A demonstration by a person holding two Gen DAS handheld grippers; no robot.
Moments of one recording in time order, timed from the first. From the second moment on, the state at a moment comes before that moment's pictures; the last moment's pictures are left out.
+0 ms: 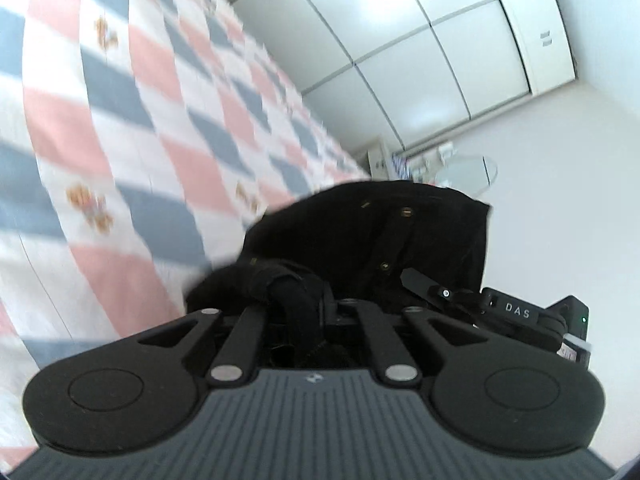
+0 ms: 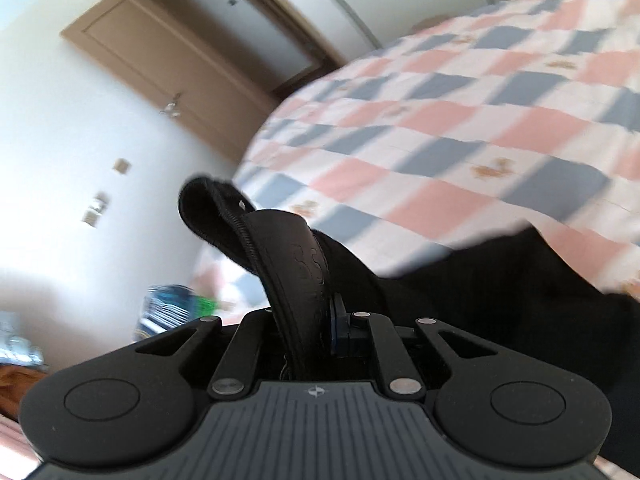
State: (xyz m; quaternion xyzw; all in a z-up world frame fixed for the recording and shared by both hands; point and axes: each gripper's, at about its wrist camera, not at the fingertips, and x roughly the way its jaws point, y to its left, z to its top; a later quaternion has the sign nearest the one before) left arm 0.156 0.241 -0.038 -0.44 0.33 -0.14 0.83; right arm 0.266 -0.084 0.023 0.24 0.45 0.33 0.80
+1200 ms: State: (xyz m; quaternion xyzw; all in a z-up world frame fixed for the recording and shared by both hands) left arm 0.117 -0.082 -0.130 -0.24 0.55 -0.06 0.80; right arm 0.241 -0.391 -0.231 0.34 0.64 0.03 0.69
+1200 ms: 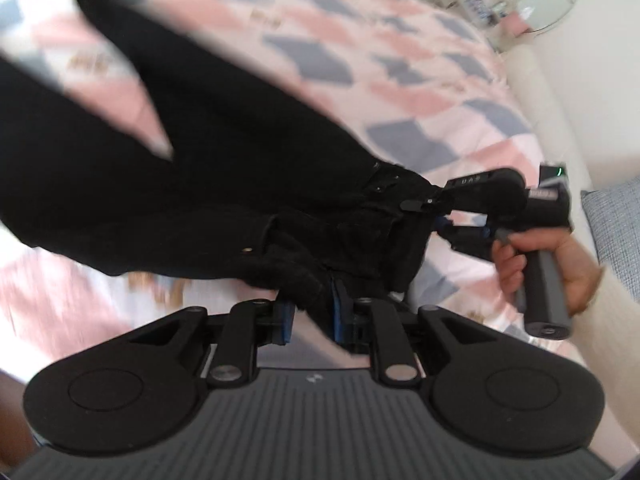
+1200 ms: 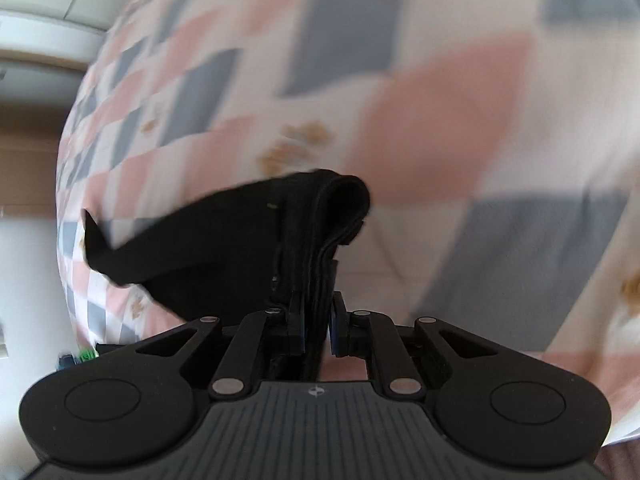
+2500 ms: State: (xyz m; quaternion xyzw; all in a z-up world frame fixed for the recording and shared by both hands) left arm 0.096 -0.149 -0.203 -0.26 0.63 -0.20 0.71; right arm 0.273 -0.422 -0.165 0.23 0.51 0.06 0.83
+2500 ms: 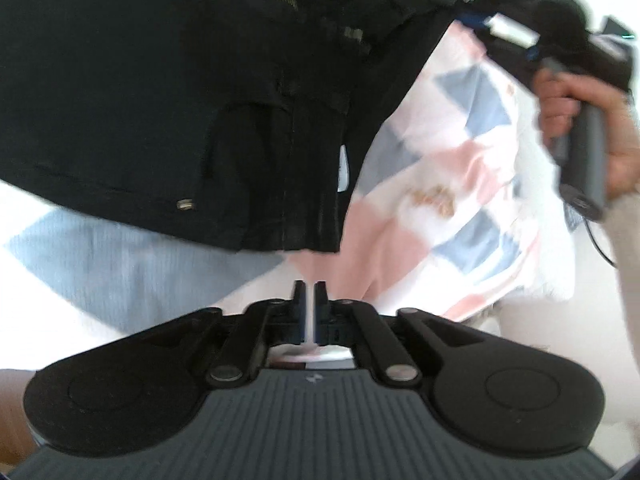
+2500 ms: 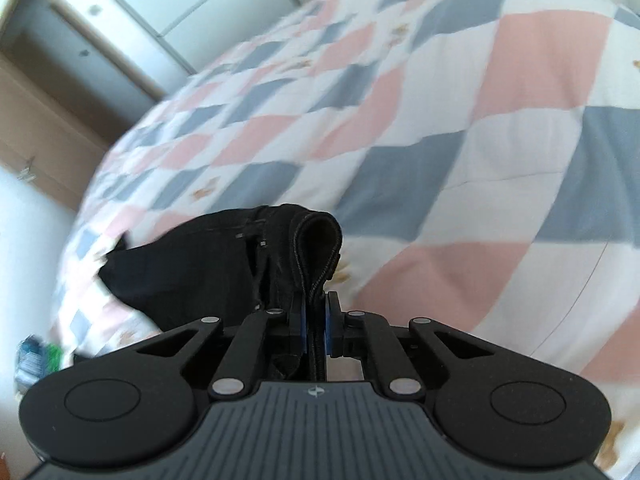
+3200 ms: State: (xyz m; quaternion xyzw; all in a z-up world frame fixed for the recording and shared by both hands) left arm 0.131 0.068 -0.222 -0.25 0.64 0.01 0.73; right arm 0.067 -0.402 -0.278 0.51 0.56 -0.04 0.65
